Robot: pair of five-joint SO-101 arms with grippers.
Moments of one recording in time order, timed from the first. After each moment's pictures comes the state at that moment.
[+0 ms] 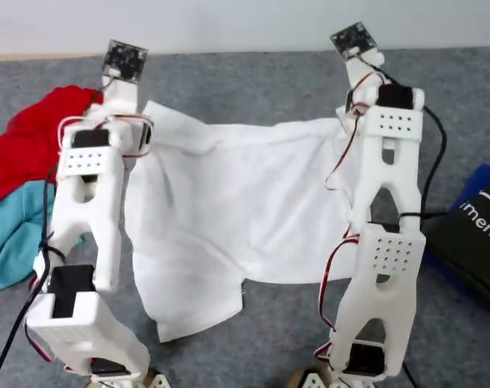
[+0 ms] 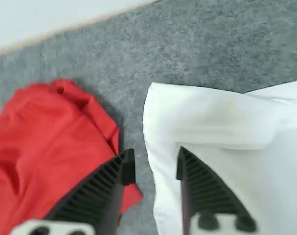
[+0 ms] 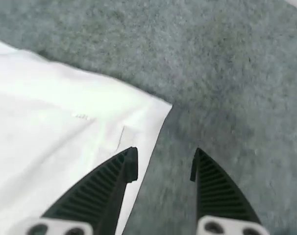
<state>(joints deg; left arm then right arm) -7.6 11.9 2.6 46.7 -9.9 3.6 48.8 -61.5 80.1 29.3</state>
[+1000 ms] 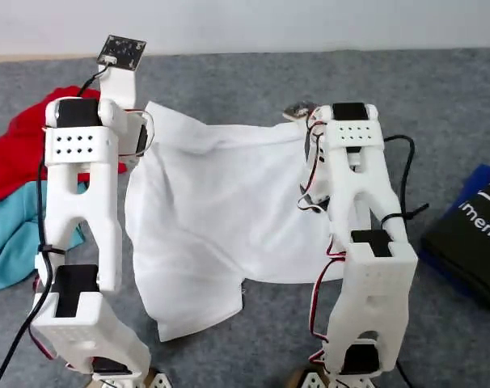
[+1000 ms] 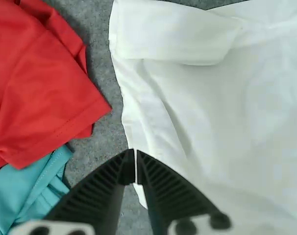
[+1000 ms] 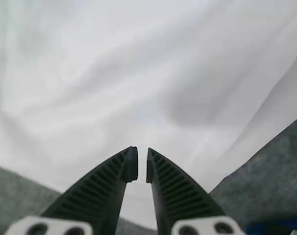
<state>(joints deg) -5.9 11.9 -17.2 87.3 -7.2 -5.2 33.8 -25.4 95.3 25.9</state>
